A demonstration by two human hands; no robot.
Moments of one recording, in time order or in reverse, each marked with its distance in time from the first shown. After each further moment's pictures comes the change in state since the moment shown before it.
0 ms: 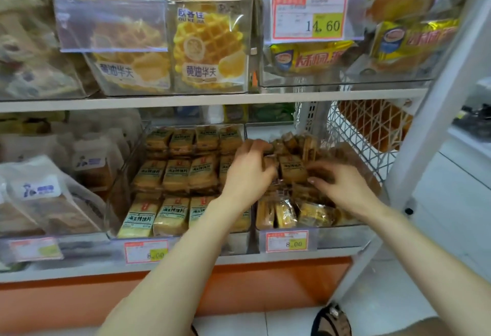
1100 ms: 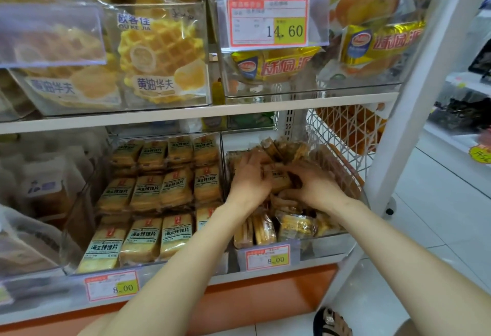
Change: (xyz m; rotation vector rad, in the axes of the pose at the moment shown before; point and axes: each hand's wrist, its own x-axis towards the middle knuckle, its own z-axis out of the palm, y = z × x) left_hand 0.037 0.001 0.058 -0.129 -0.149 -0.050; right_hand 0.031 0.013 0.014 -0.200 -0.135 0.087
